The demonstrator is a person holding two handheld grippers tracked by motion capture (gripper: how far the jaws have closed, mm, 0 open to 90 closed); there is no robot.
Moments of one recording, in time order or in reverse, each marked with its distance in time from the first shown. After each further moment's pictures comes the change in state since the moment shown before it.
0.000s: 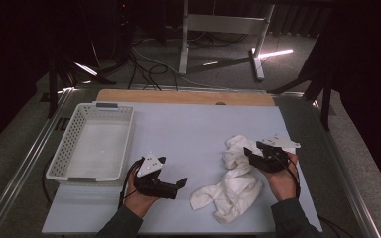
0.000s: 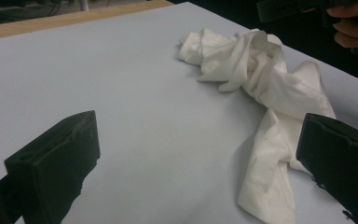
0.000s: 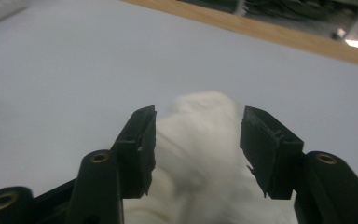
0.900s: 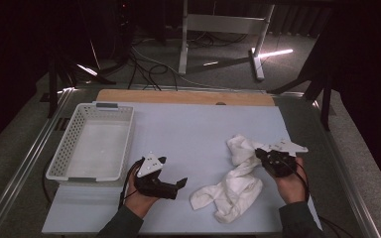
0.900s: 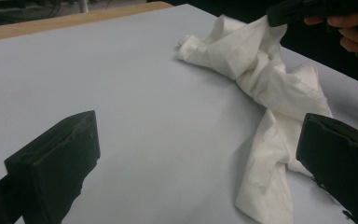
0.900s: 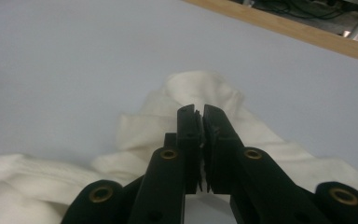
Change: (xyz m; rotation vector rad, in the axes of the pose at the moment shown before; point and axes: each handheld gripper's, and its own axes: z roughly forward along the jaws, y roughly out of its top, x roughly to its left) left arm -0.002 0.000 0.001 -0.006 -0.002 0.000; right arm -0.025 -0.022 -0.013 0.023 0.007 -0.023
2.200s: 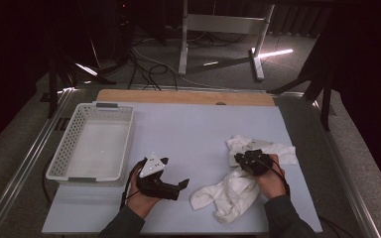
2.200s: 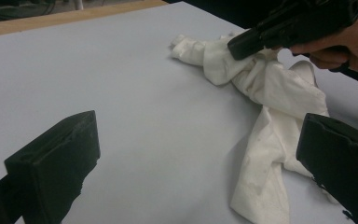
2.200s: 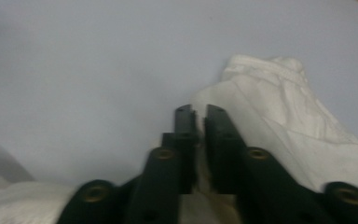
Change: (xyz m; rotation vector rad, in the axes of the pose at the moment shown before) left arm -0.003 -0.001 0.004 0.008 -0.014 0.003; right arm 0.039 0.009 0.049 0.150 0.104 -0.117
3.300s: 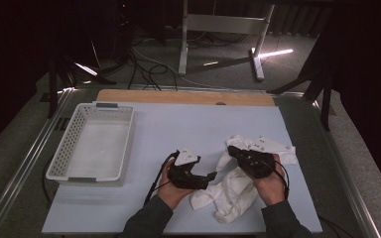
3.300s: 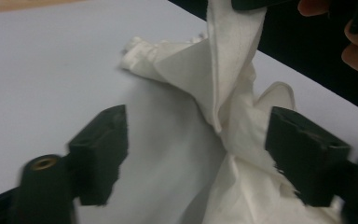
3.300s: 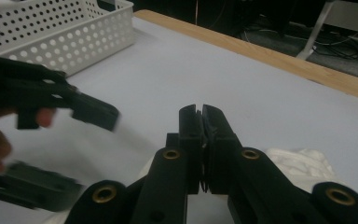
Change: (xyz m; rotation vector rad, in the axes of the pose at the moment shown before) left arm -0.032 0.031 0.076 0.052 -0.102 -0.045; right arm 0.032 0.030 -0.054 -0.306 0.111 0.058
